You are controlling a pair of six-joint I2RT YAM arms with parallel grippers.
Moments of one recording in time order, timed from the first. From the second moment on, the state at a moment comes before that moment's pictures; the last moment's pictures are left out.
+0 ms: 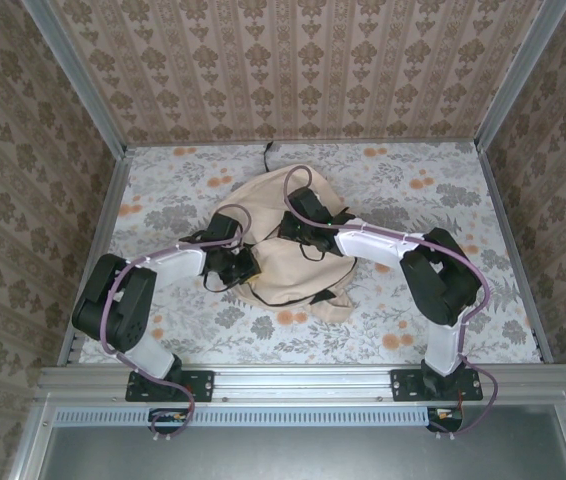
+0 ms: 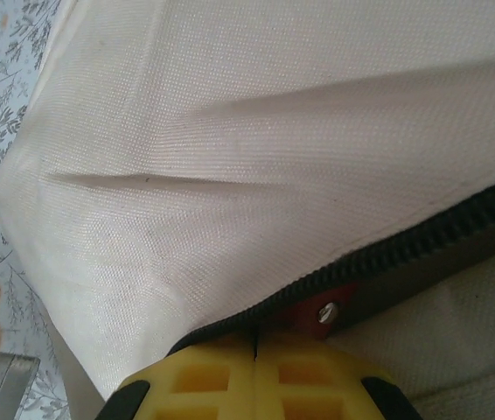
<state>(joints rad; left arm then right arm) -0.49 1.59 0.78 -0.33 0.40 -0.85 0.67 1.89 1.28 -0.16 0.10 0.83</state>
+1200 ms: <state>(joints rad) -0.25 1.41 0.84 -0.49 0.46 -0.80 0.44 1.47 0.93 -0.55 0.09 0.86</state>
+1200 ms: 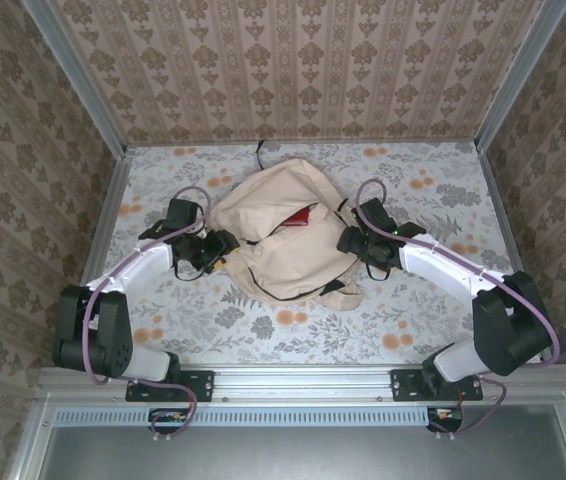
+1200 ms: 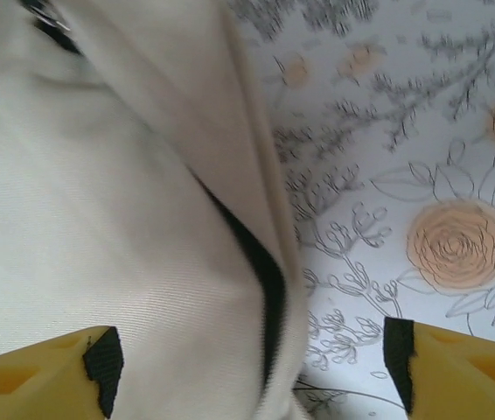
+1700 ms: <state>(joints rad) -0.25 1.41 0.84 -0.49 0.46 -0.80 0.42 1.49 0.85 -0.43 -0.03 0.86</state>
